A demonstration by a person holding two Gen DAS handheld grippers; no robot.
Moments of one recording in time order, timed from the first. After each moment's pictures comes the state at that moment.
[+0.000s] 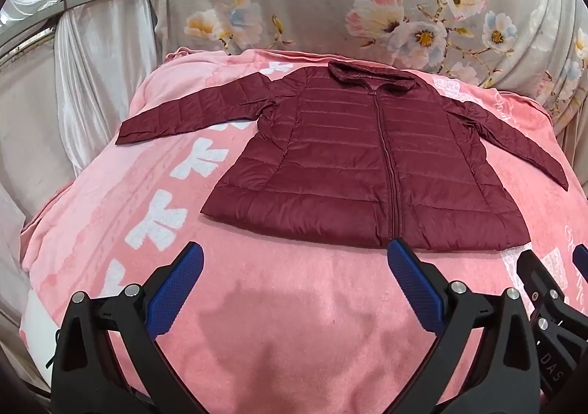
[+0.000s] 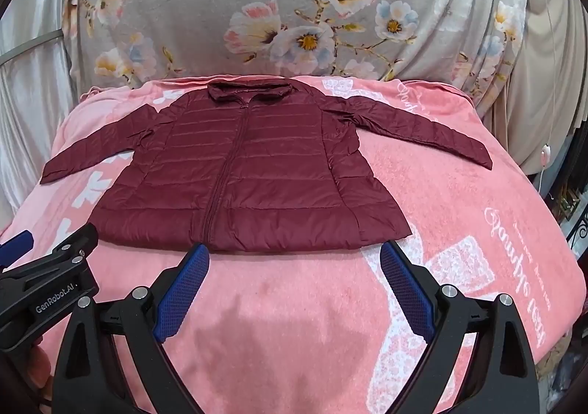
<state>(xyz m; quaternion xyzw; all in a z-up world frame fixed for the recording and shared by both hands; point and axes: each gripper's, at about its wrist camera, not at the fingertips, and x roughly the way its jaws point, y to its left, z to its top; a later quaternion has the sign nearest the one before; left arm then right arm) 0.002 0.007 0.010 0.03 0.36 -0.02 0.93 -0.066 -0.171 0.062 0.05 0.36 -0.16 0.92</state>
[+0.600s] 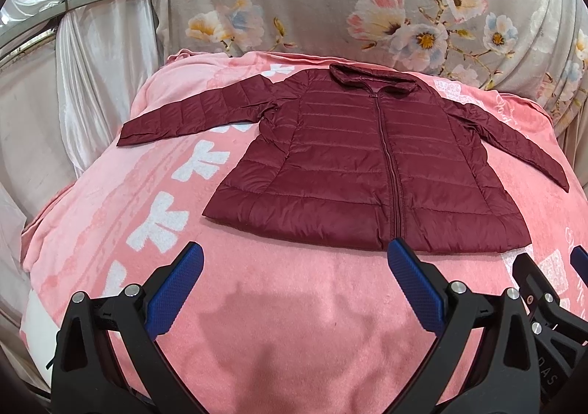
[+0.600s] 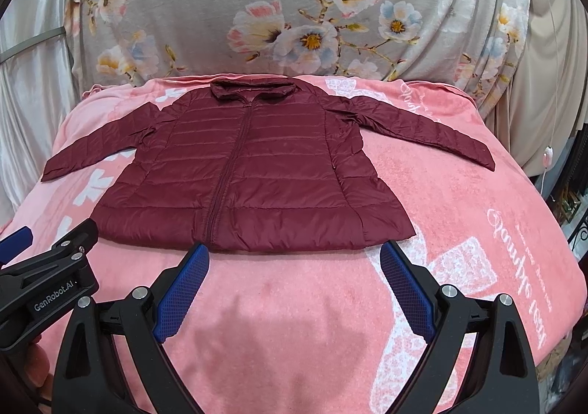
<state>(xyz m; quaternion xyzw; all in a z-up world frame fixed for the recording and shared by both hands) 0.004 0.002 0.013 0.04 0.36 -0.02 0.93 -0.063 -0.167 0.063 0.05 0.36 -0.16 0.92</state>
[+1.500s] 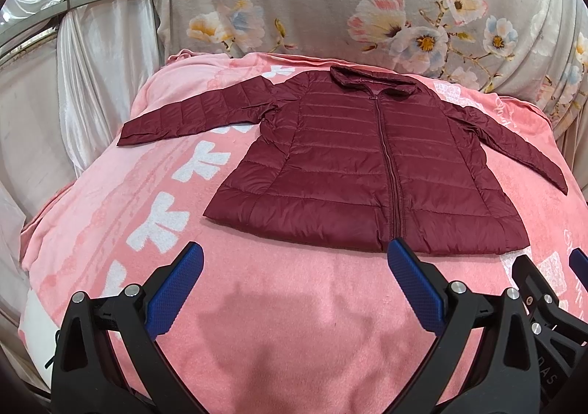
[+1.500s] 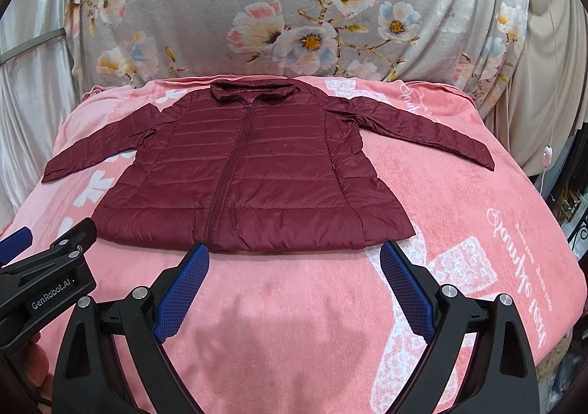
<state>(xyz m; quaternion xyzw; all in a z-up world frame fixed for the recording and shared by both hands) 0.004 0.003 0.014 0.04 0.36 -0.02 0.93 -0.064 -0.167 0.063 0.05 0.36 -0.16 0.92</state>
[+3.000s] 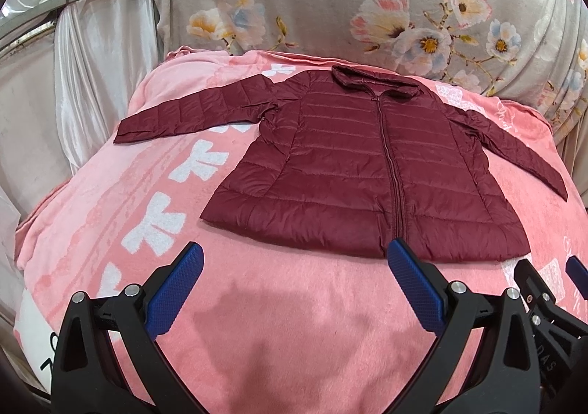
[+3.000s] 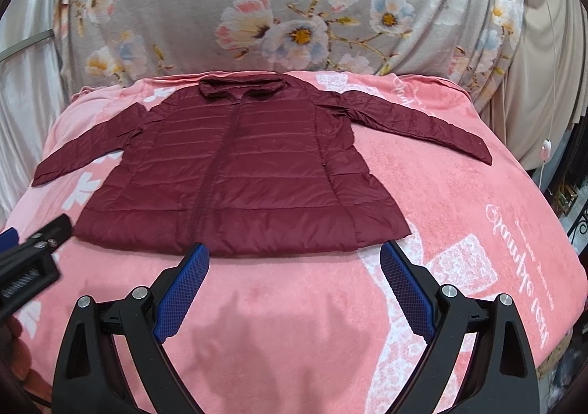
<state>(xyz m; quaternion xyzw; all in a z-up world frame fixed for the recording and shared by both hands) 0.018 0.009 0.017 0.02 0.36 -0.02 0.93 -0.046 -0.187 0.050 0.06 0.36 -0.18 0.91</state>
